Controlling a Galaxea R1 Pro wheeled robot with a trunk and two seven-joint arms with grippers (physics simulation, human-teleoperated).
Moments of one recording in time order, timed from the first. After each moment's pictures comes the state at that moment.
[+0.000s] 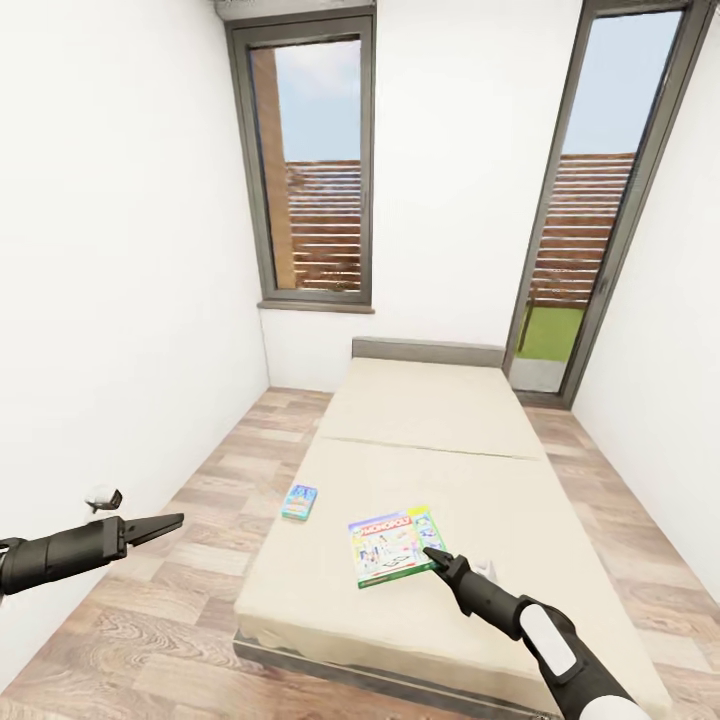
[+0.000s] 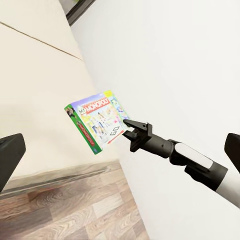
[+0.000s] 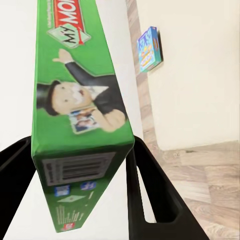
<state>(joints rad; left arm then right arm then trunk) -0.40 0.36 0.45 -1.27 -0.01 1.03 -1.57 -0.49 -0.05 -0.11 -0.57 -0.84 0.58 0.52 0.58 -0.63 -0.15</state>
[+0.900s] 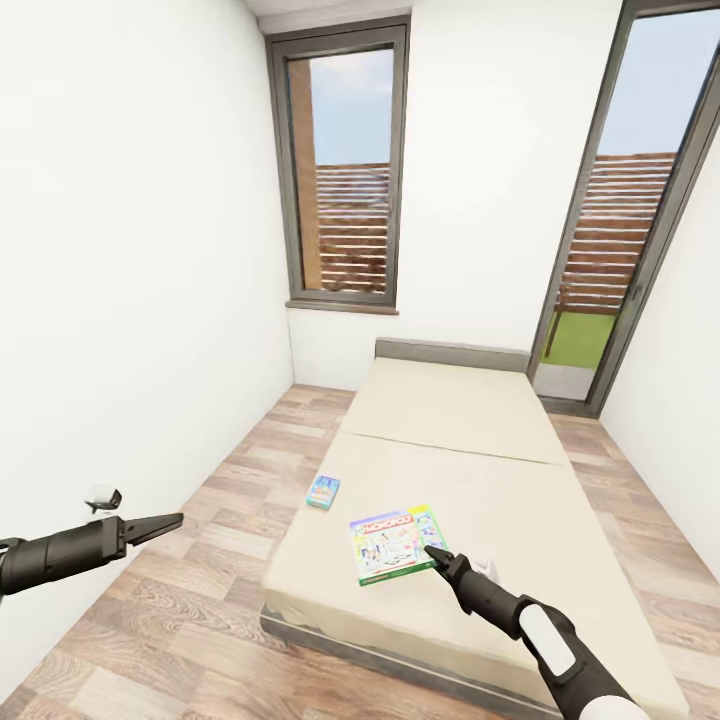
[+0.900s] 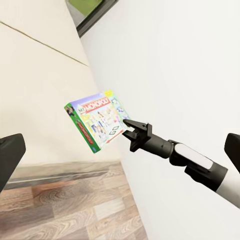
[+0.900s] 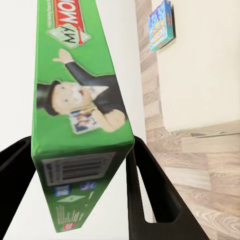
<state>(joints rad) -0.40 0.36 0.45 -1.27 -0.01 1.02 -1.57 -0.49 -0.05 -0.11 -0.57 -0.84 0.55 0.52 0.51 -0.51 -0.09</state>
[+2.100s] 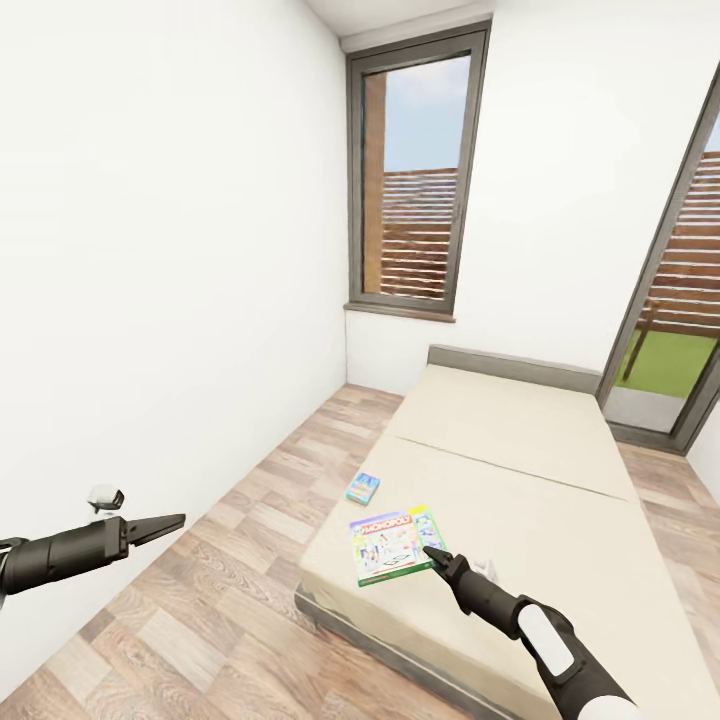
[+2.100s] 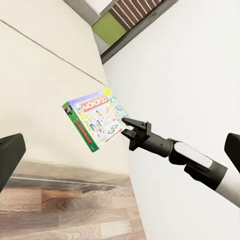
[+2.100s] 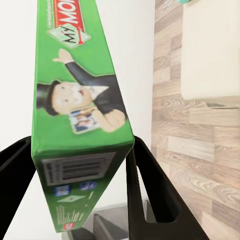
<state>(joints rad) -0.39 0.36 0.44 -1.28 -0.01 1.03 -1.57 -0.49 -0.04 -0.11 -0.57 -0.84 0.55 0.51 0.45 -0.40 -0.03</state>
